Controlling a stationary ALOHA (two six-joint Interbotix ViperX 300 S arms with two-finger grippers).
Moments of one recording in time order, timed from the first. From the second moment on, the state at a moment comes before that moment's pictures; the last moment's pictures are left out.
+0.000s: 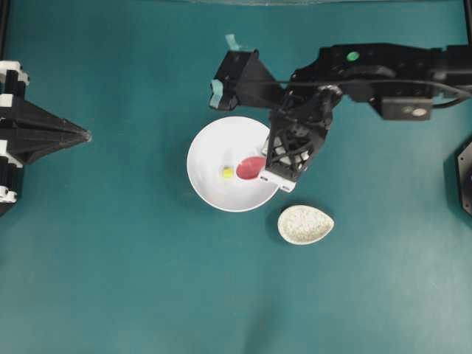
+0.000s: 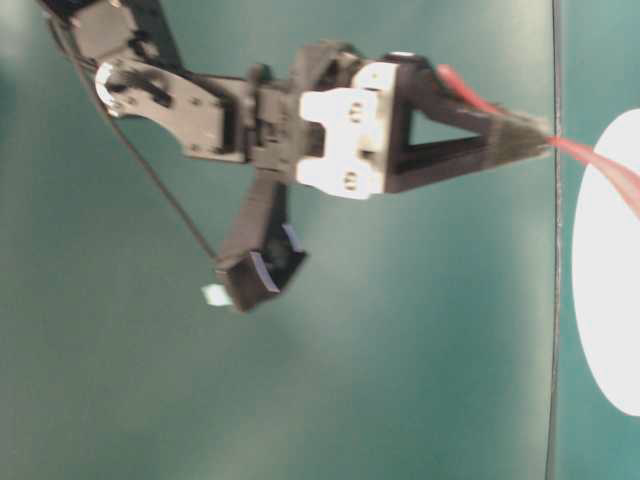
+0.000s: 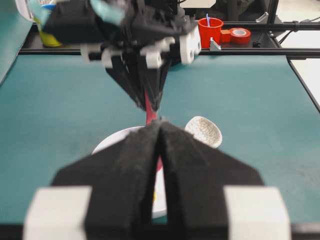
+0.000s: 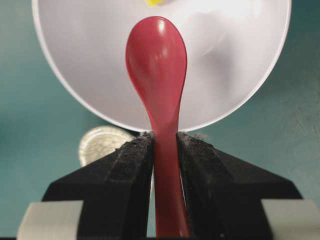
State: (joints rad) left arm 0.00 -1.00 1.16 0.02 -0.16 0.01; right arm -0.14 0.12 0.20 0.23 1.11 0.19
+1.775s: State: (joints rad) left arm 0.00 -1.00 1.16 0.02 -0.16 0.00; right arm -0.13 0.21 0.18 0.22 0.84 0.19
